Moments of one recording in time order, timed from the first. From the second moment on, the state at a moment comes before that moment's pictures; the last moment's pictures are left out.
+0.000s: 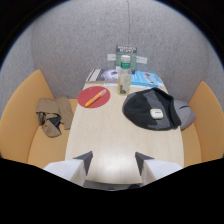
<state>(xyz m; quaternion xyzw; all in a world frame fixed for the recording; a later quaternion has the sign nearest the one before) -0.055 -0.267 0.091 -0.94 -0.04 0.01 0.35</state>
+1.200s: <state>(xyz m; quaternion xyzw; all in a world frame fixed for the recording) 0.106 -0.108 0.021 -0.94 -0.02 -0.01 0.34</state>
